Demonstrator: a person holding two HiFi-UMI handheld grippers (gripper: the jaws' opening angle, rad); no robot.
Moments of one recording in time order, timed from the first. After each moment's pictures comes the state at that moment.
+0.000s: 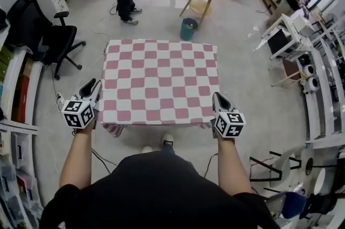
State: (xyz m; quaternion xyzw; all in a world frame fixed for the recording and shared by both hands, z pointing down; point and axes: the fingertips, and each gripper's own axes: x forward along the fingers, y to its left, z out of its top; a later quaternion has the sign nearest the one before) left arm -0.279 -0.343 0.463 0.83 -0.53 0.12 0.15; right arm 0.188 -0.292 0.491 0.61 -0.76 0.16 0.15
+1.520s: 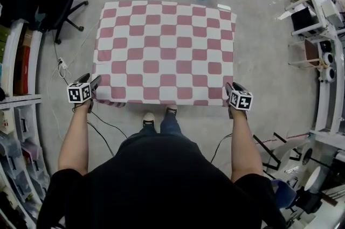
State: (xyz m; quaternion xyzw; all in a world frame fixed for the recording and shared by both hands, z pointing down) left arm -0.335 -0.348 0.739 0.72 -0.53 0.30 0.35; right arm 0.349 -0.327 0.769 0.57 -0.68 0.33 0.33
